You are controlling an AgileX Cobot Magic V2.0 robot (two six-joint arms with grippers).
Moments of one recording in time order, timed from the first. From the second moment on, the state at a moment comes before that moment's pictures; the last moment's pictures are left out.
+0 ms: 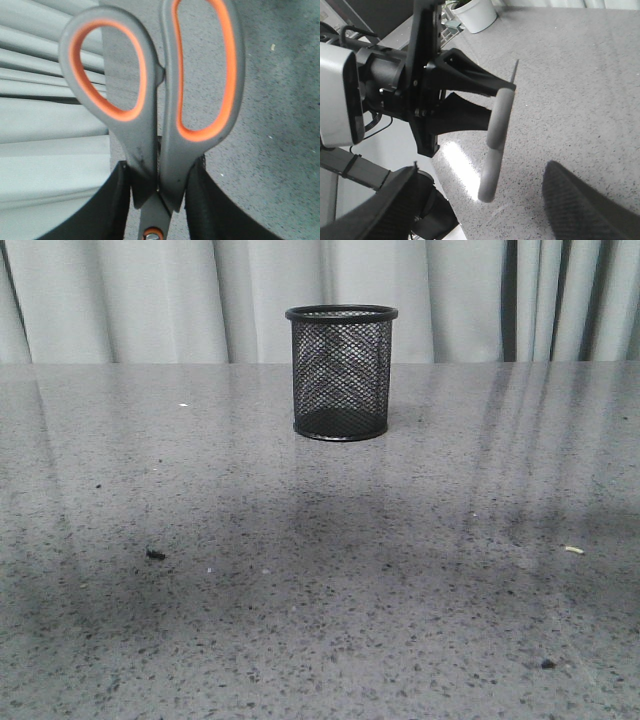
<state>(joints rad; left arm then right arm) -0.84 1.10 -1.22 -0.13 0.72 1.30 0.18 0.90 -1.04 1.18 1.05 -0.71</state>
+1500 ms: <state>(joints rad) -0.84 0.69 -1.22 -0.37 0.75 0.89 0.17 1.38 -1.57 0.60 1.23 -0.33</state>
